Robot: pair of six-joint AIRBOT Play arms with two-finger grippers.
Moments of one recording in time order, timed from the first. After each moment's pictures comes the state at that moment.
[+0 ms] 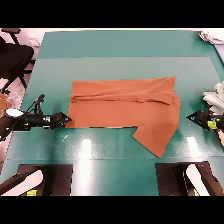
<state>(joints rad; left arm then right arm) 0.25 -1.13 0.52 0.79 -0.99 -1.09 -0.67 -0.77 0.60 -1.04 1.22 1.23</state>
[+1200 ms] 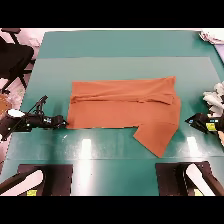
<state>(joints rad) 0.25 -1.13 0.52 0.75 -0.99 -1.00 -0.70 -0.89 0.60 -1.05 1.27 1.26</state>
